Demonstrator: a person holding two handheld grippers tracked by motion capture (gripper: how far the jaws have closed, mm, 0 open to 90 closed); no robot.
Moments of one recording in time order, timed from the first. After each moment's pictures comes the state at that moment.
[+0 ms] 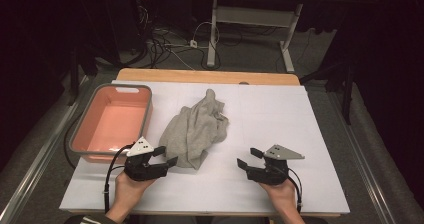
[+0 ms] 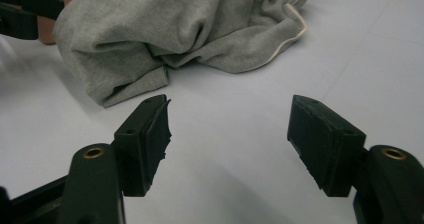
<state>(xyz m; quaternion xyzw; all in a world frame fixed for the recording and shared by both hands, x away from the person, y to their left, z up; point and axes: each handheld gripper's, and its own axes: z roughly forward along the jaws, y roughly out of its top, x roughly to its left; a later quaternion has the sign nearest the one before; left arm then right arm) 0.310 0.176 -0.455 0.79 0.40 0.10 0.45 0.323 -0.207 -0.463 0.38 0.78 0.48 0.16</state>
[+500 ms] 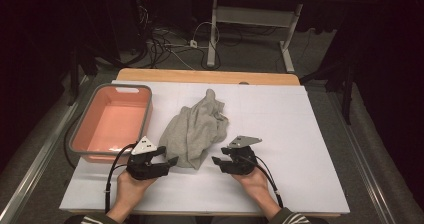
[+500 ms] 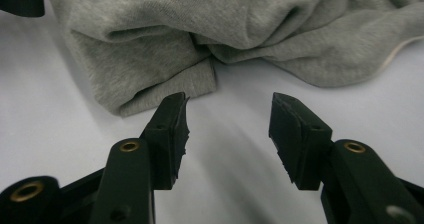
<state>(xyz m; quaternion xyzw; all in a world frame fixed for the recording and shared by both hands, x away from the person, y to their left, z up) 0.317 0.172 -0.460 0.79 0.42 0.11 0.43 0.357 -0.130 -0.469 0.34 0.85 0.39 0.12</state>
